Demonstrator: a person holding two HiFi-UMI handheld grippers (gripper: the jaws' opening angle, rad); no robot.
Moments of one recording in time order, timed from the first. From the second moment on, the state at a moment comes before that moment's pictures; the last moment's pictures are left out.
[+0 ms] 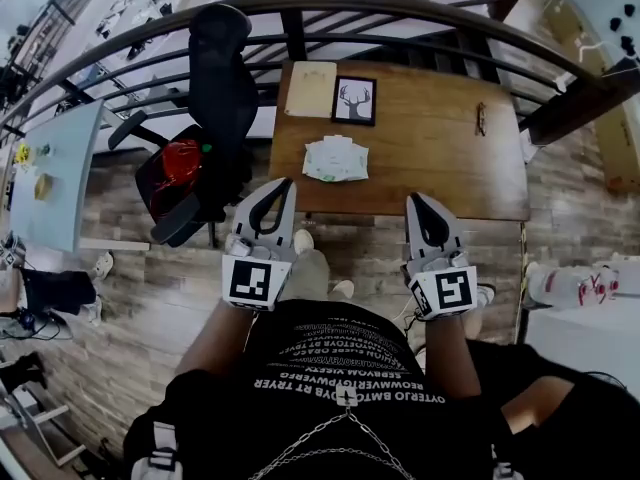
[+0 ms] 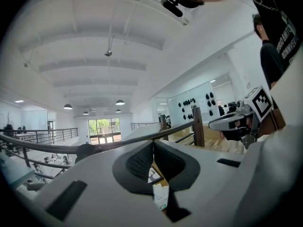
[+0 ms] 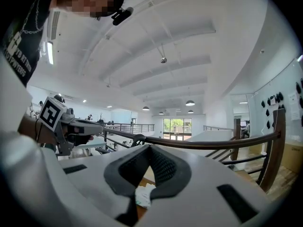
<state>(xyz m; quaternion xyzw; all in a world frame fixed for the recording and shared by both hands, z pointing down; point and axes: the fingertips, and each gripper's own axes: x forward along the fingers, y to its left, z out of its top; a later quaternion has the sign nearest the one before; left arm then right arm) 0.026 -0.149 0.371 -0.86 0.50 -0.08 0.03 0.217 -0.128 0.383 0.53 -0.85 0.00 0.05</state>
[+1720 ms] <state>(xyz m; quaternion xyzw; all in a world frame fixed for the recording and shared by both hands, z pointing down) 0.004 -0.356 0.415 -0.88 0.46 -0.11 0.00 0.185 -0.337 0.445 0.56 -0.83 0.06 0.09</state>
